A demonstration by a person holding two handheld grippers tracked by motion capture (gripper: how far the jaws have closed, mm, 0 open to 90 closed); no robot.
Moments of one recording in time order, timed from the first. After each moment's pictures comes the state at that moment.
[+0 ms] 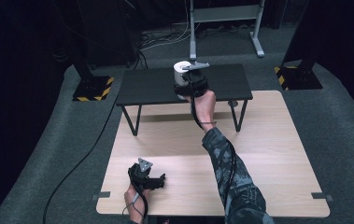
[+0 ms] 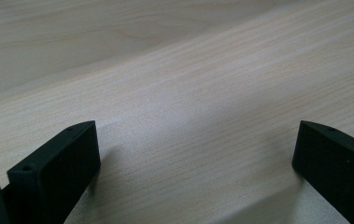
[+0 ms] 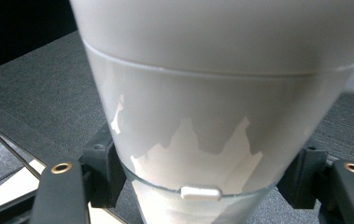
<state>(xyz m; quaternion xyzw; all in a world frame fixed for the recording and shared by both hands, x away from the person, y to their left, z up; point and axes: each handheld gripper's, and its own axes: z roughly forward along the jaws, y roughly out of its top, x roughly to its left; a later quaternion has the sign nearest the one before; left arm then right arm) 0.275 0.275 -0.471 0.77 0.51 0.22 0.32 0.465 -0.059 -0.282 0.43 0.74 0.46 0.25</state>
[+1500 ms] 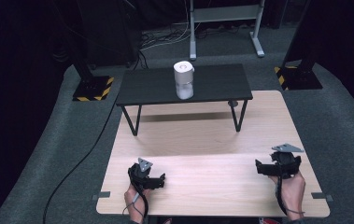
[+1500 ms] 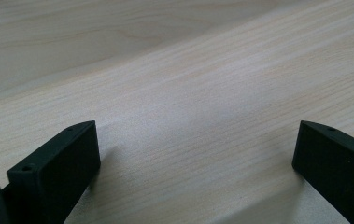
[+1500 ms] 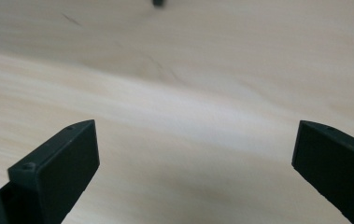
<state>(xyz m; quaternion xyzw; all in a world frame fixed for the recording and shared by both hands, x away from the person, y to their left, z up) 0.275 0.274 -0.471 0.77 0.51 0.22 0.32 0.263 -0.272 -0.416 0.59 0.72 0.29 0.24</state>
